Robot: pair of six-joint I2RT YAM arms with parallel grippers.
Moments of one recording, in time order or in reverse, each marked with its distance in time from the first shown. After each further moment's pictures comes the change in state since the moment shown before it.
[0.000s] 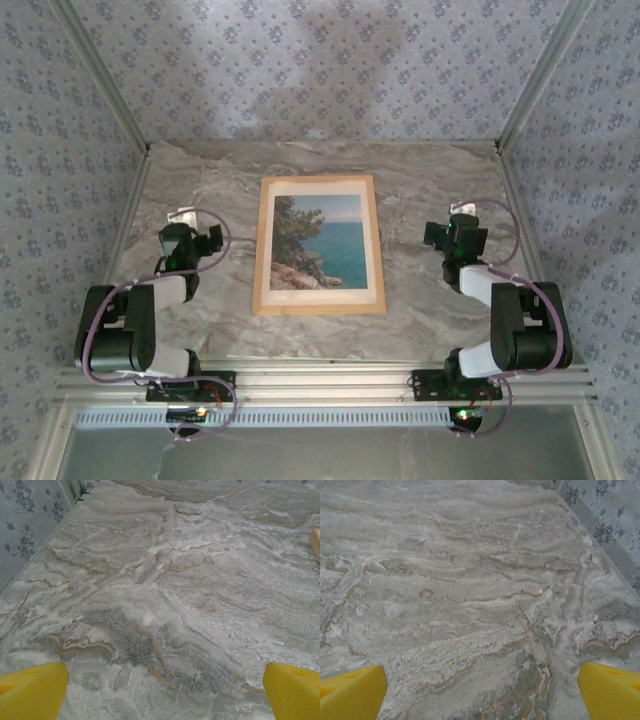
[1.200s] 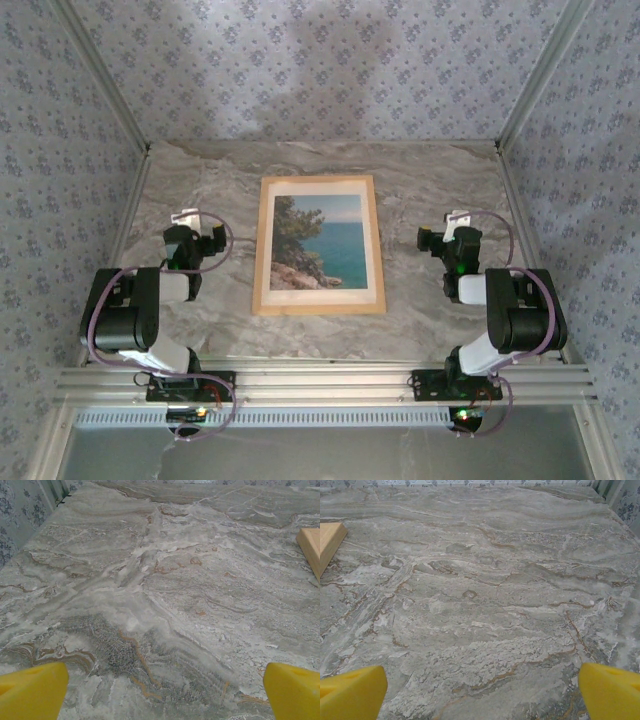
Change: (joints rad) left arm 0.007 0.109 -0.017 0.155 0.055 0.007; right arm -0.030 0.103 -0.113 0.312 -0.196 -0.042
